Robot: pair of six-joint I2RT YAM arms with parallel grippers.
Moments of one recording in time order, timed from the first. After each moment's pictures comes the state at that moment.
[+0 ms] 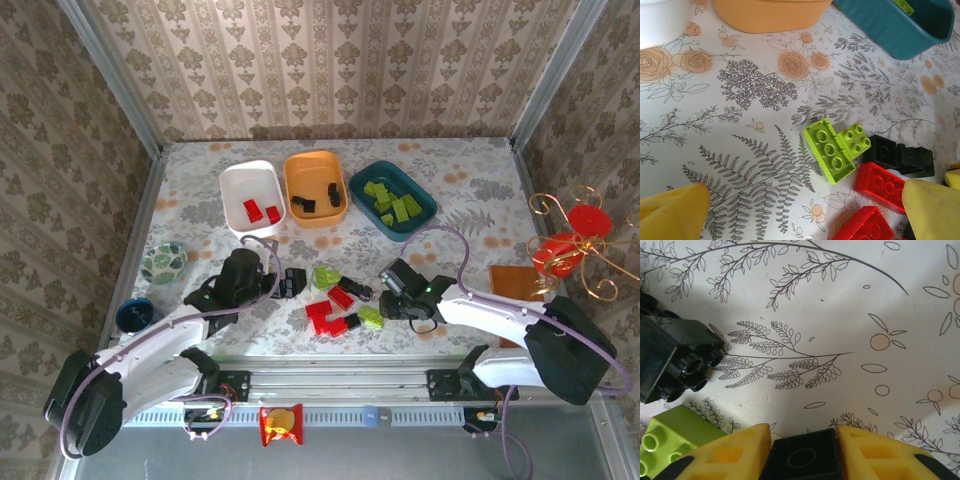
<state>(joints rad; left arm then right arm) -0.68 0.97 0.42 -0.06 0.08 -0.48 0.72 1.26 0.54 -0.46 0.10 0.69</state>
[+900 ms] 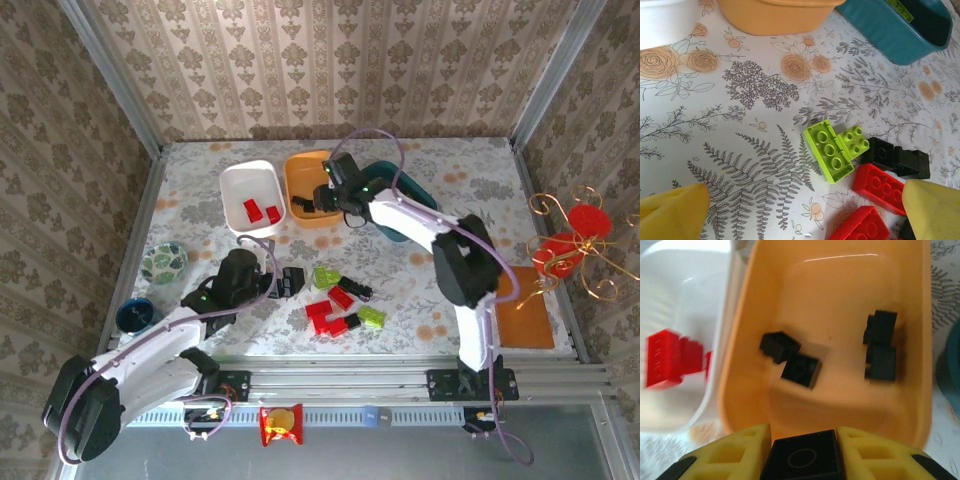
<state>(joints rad) -0.67 0.93 0.42 -0.10 0.08 -0.51 0.57 2.08 1.67 -0.37 0.04 0.41</state>
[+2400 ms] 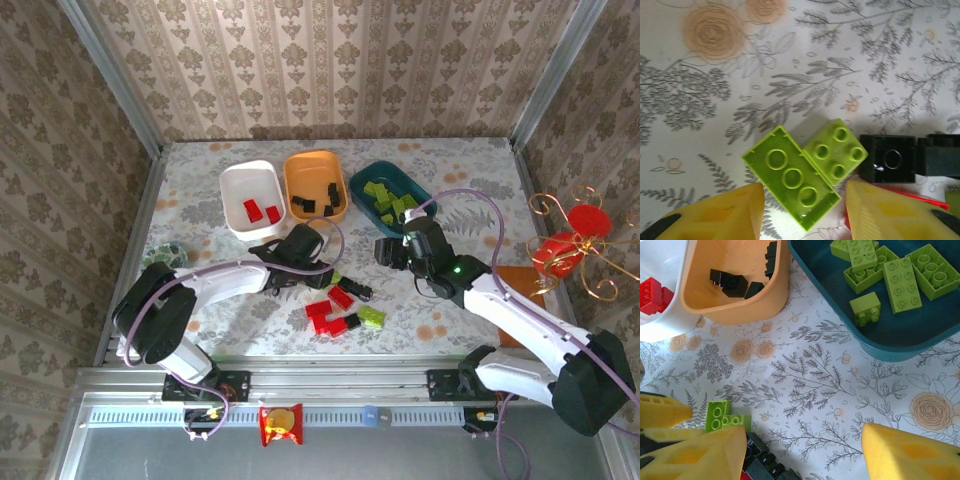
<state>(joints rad) -0.83 1.56 0.87 -0.28 0.04 -0.34 0.55 1.09 0.74 -0.34 0.14 0.50</state>
